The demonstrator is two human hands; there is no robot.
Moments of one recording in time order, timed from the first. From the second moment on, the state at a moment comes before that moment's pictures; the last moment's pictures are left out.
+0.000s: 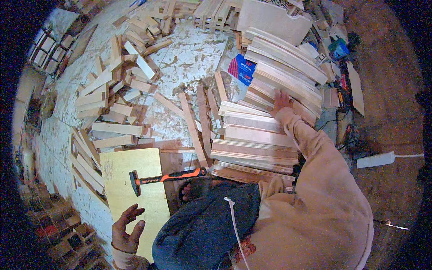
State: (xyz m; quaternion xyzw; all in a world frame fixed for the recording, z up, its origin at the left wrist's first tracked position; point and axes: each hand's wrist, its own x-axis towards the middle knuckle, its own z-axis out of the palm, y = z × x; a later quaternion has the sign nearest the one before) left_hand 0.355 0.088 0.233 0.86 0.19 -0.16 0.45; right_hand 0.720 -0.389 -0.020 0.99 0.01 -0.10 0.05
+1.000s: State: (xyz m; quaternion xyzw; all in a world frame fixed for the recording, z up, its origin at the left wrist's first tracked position) left_hand 0.380 0.105 0.193 0.83 0.22 -0.22 0.47; right_hand 0.769 -0.394 -0.035 0.96 0.23 -0.08 0.10
